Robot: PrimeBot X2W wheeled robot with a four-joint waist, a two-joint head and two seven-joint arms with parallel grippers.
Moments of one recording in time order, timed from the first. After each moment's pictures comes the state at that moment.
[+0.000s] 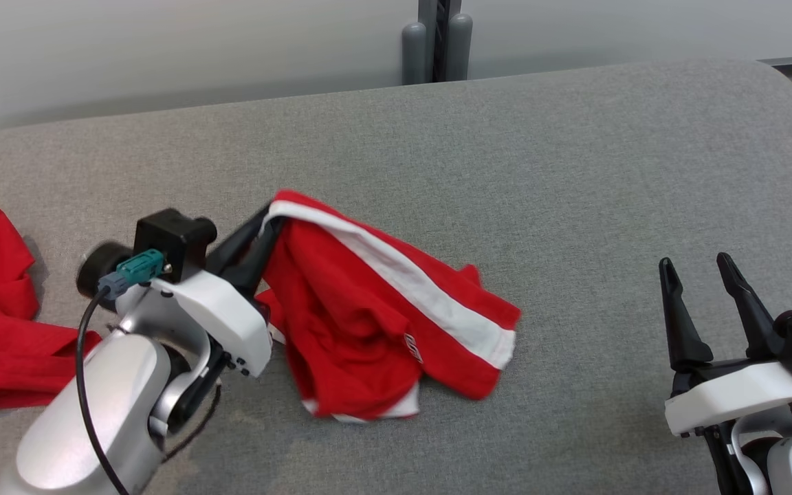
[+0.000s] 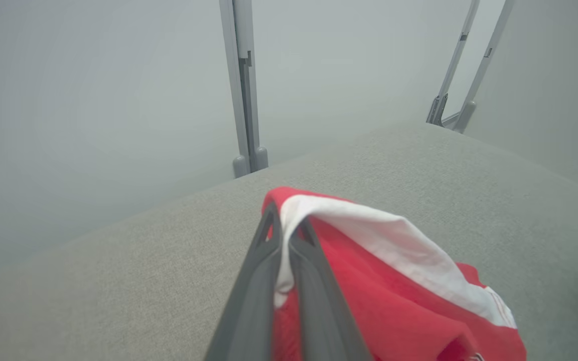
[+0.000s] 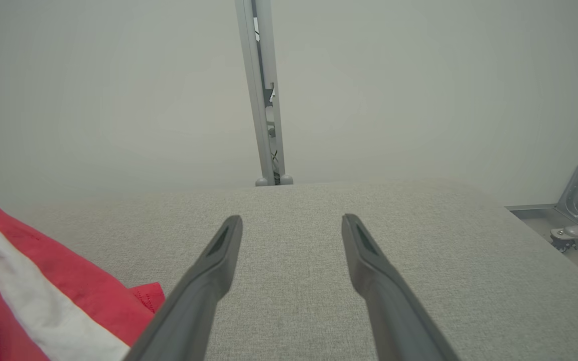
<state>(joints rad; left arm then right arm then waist) -0.48 0.40 -0.59 0.16 -0.63 0.01 0.05 -0.11 -0.05 -0.03 0.03 0.18 0.13 -0.05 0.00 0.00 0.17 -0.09</state>
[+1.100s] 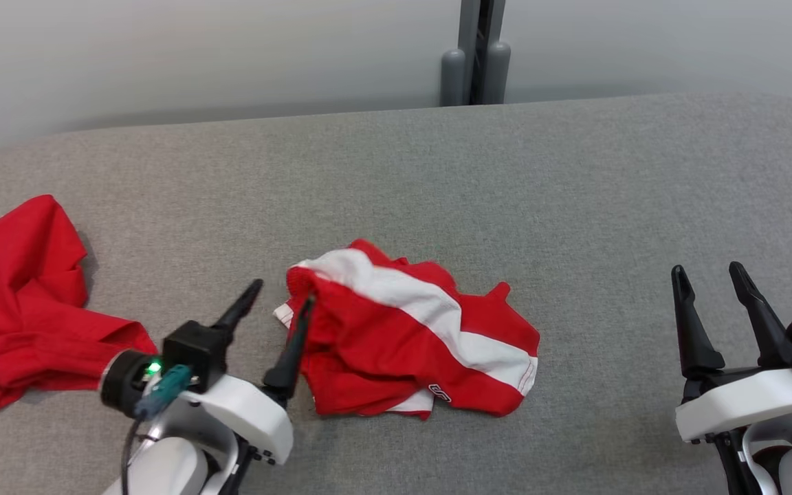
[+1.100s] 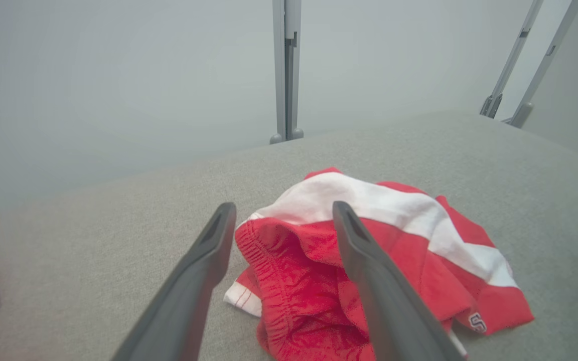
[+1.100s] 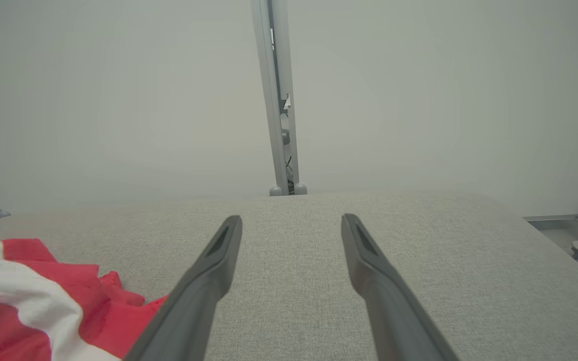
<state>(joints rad) -0.29 0.37 -0.65 0.14 -0.54 0.19 -0.09 -0.09 -0.05 -0.06 0.02 0.18 0.13 -0.03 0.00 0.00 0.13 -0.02</state>
